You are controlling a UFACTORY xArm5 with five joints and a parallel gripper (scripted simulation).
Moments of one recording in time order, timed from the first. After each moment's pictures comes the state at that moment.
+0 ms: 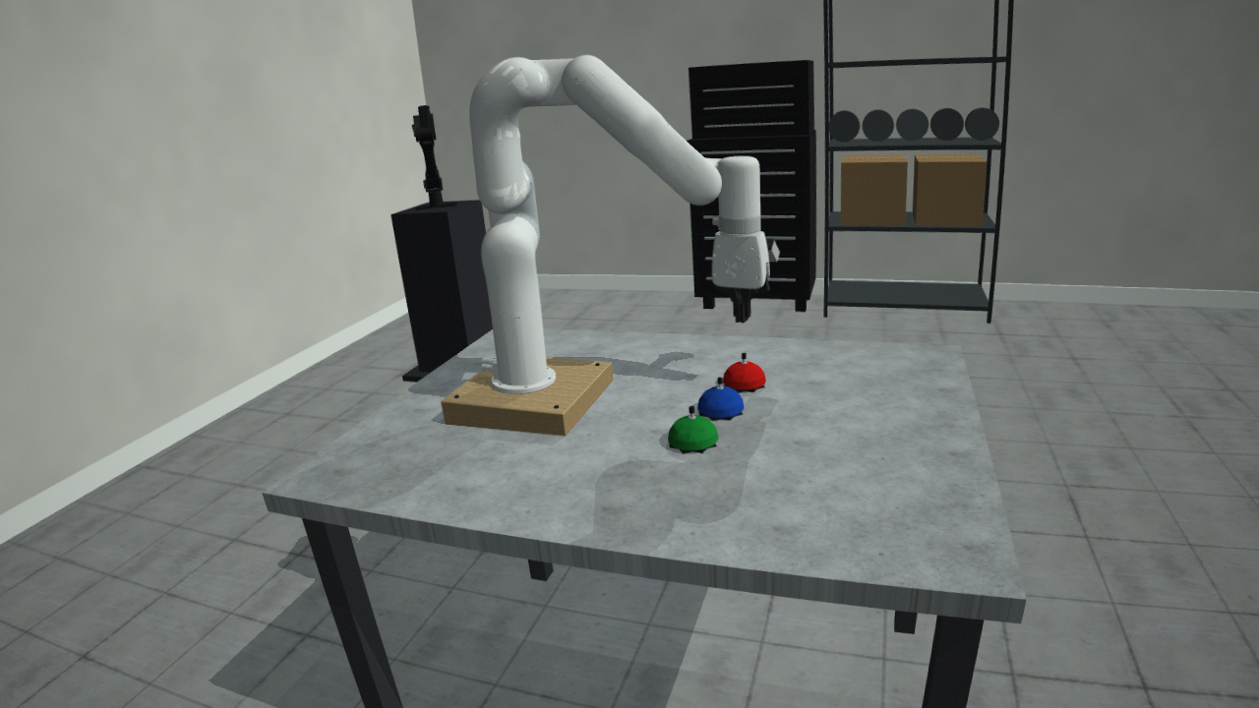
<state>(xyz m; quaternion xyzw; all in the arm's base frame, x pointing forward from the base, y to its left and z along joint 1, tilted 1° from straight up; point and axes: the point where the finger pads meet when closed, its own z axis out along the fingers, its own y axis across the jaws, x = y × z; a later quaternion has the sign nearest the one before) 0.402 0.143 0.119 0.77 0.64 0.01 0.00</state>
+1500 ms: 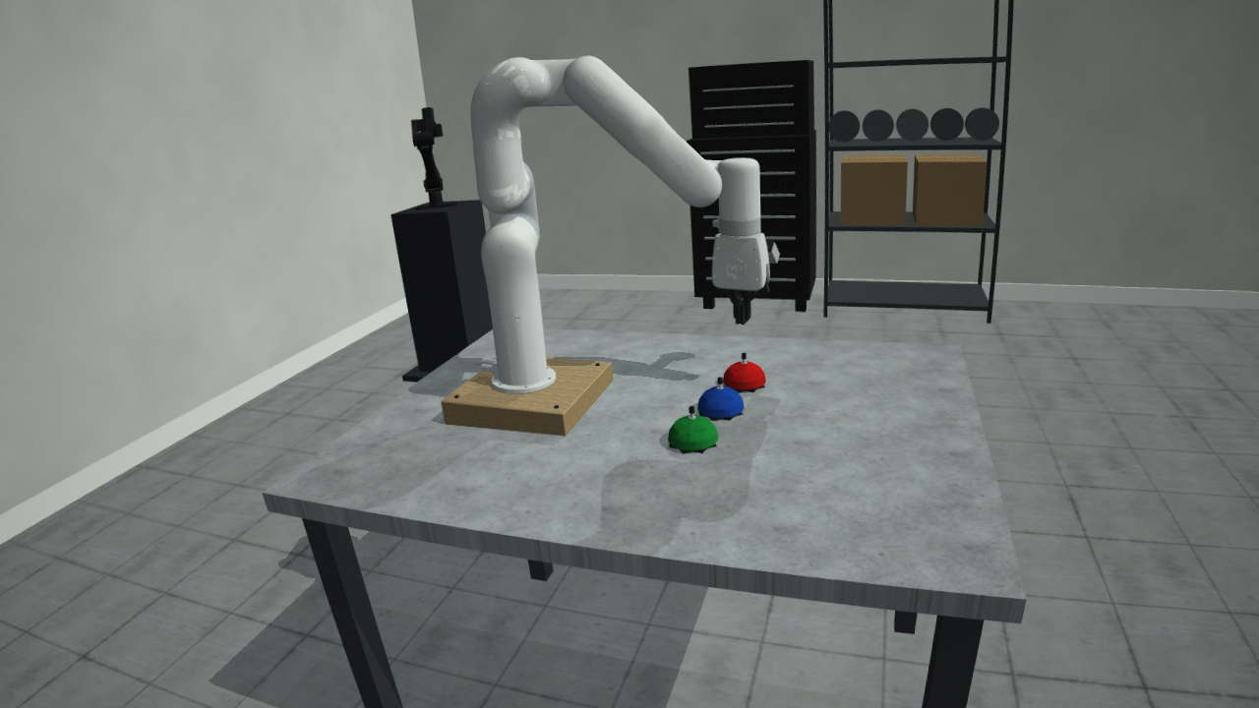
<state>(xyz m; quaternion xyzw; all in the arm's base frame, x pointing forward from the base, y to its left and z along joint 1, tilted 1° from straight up) 0.402 0.143 0.115 0.77 0.64 0.01 0.00</state>
